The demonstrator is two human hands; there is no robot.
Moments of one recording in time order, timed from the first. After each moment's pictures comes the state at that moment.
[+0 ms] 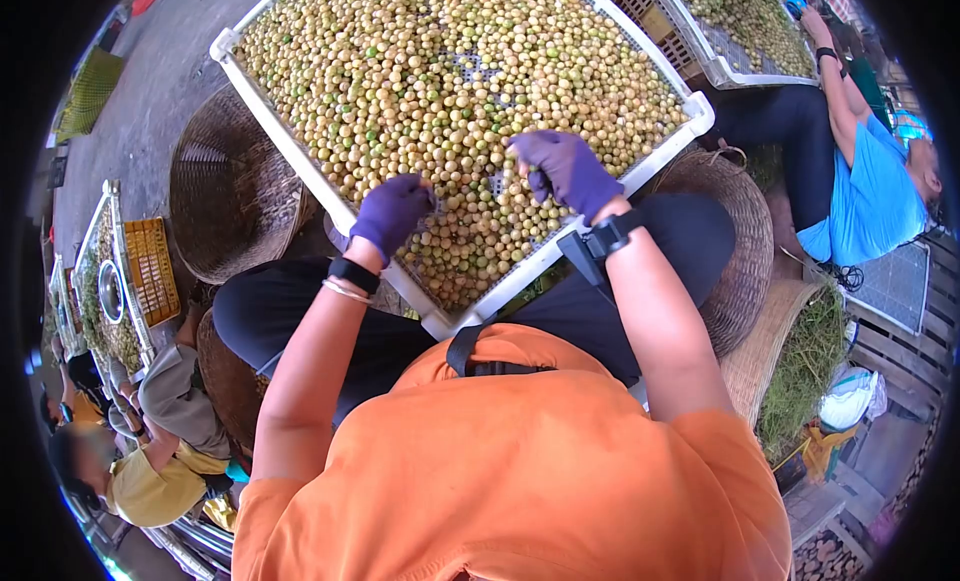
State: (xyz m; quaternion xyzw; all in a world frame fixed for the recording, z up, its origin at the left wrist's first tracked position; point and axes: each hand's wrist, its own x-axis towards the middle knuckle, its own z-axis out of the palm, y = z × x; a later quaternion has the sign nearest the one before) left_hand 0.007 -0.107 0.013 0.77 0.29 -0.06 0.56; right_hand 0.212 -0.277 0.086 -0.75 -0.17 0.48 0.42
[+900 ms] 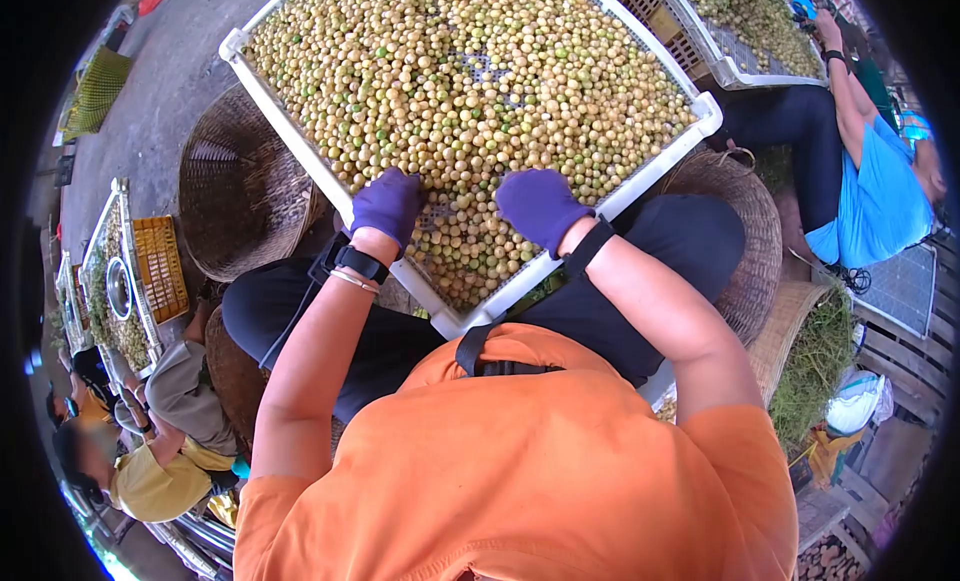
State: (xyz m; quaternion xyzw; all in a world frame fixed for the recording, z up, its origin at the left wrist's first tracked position) left_hand 0.009 -0.099 0.017 0.94 0.25 -0.12 0.21; right_hand 0.162 -0.271 0.065 -0.75 -0.64 0.12 -0.11
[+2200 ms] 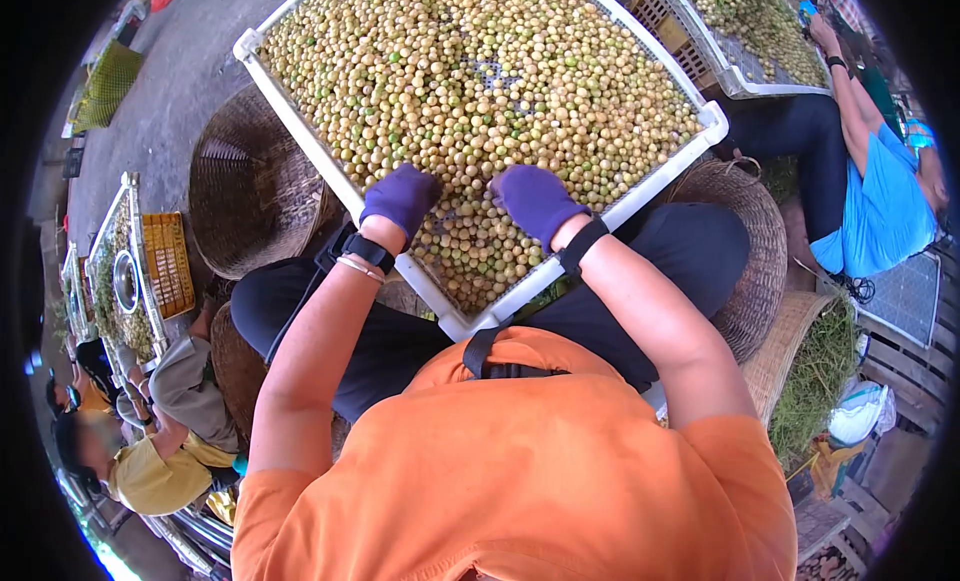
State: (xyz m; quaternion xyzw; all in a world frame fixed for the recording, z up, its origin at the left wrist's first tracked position) left_hand 0.020 -0.089 0.017 0.94 0.21 -0.16 0.21; right_hand 0.165 -0.256 0.041 -0.79 -0.59 0.16 0.04
